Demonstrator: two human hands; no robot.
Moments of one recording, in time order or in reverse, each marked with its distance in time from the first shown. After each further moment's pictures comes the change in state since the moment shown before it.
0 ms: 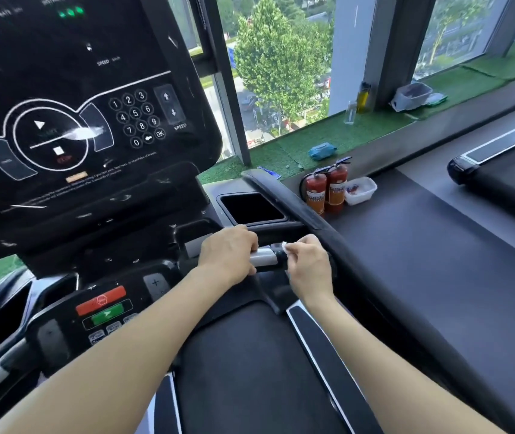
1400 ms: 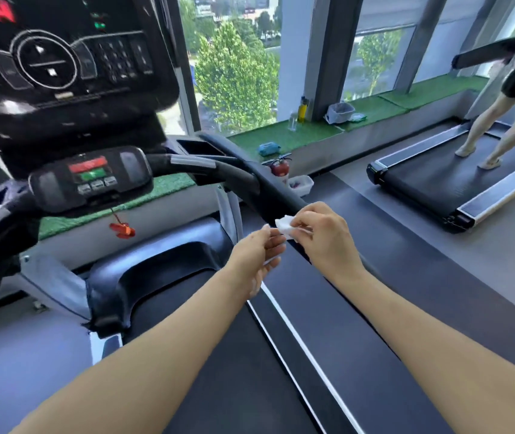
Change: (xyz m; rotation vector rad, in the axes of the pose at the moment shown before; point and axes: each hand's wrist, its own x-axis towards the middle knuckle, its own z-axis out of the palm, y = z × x) left_hand -0.254 0.176 0.084 -1.903 -0.190 -0.334; right_hand -0.255 0.032 -0.199 -0.140 0.063 -0.298
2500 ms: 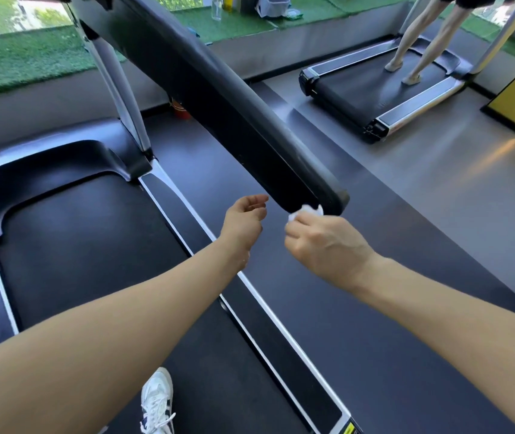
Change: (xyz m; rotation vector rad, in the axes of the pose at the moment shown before) left_hand -0.040 -0.345 0.137 0.237 -0.047 -0.021; right_hand -0.310 0.223 -0.079 -0.898 -0.274 -0.705
